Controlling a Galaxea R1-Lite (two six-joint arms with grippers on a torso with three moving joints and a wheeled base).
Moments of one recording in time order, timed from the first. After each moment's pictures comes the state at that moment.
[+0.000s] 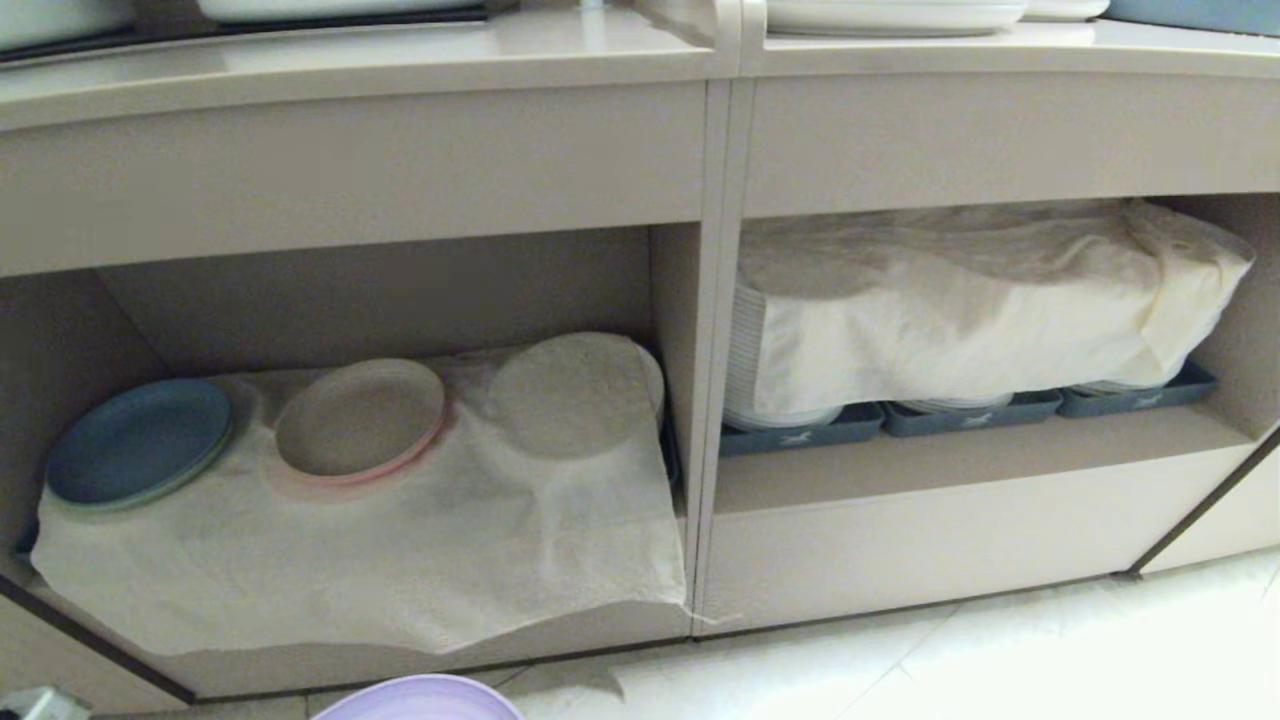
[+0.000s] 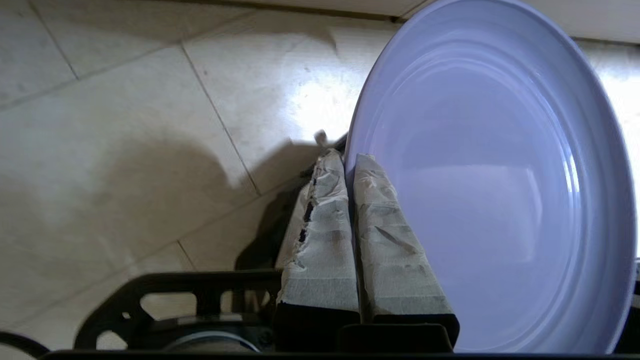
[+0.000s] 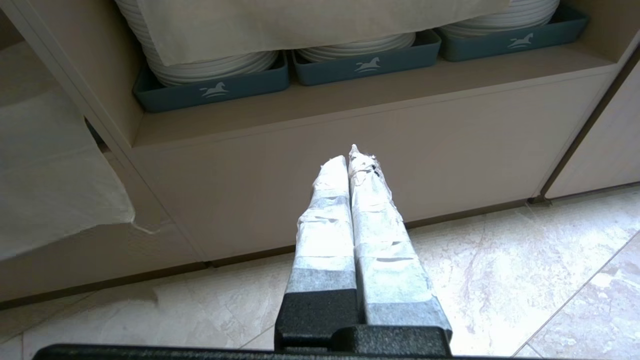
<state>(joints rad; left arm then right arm) -0.26 0.74 -0.17 0.20 -0.05 -0.45 0.00 0.00 0.00 -0.01 -0.05 0.08</state>
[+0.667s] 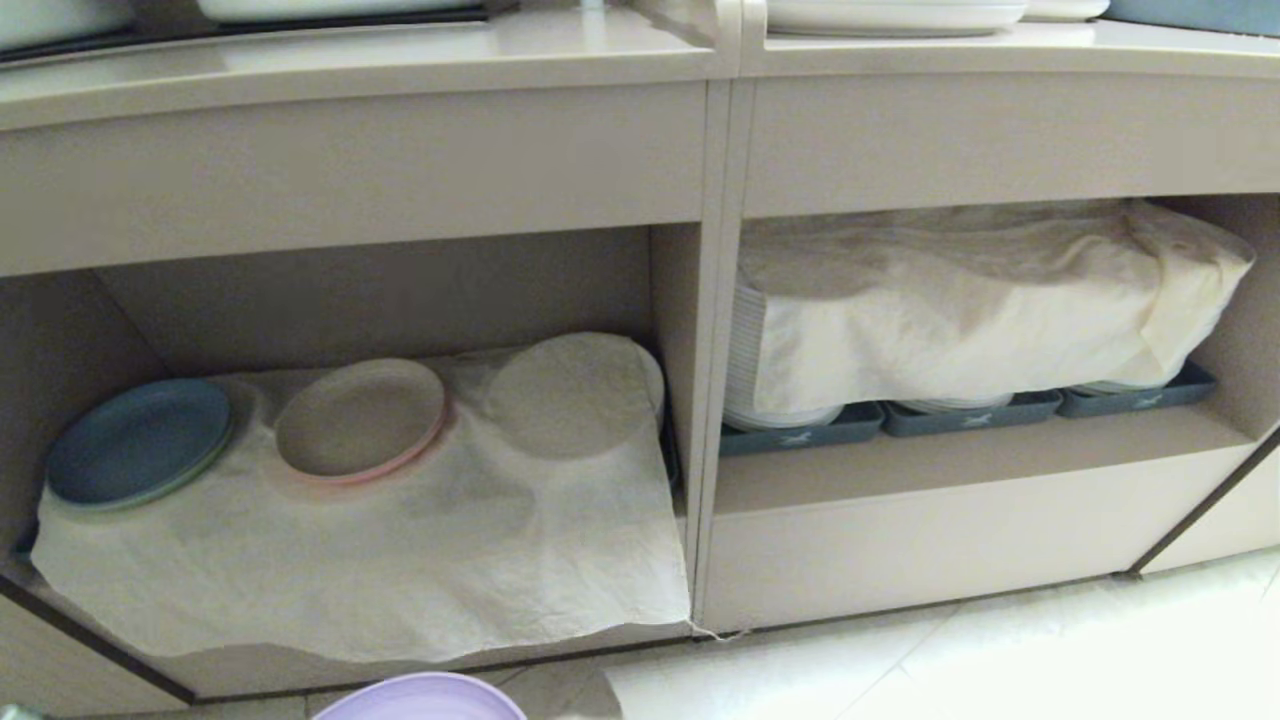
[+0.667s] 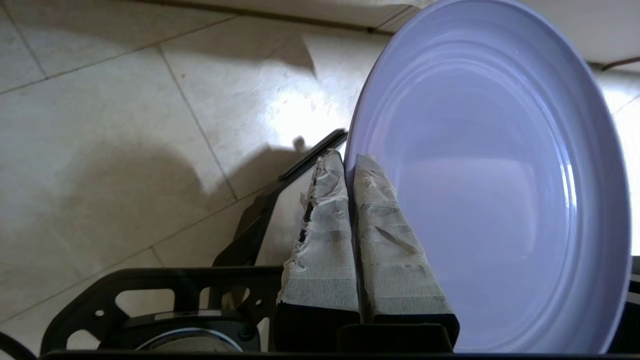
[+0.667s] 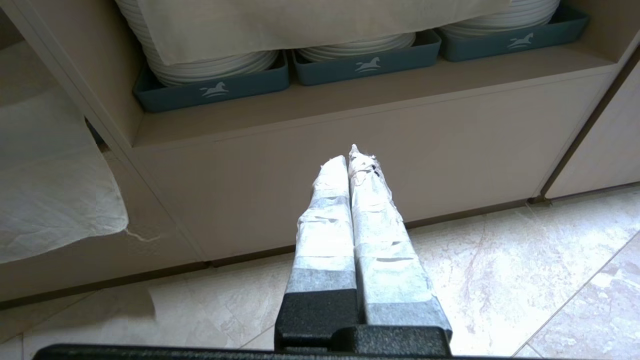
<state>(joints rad) -0.26 0.65 -0.17 0.23 -0.08 -0.50 0.00 0.00 0.00 -0.01 -0.05 0.08</state>
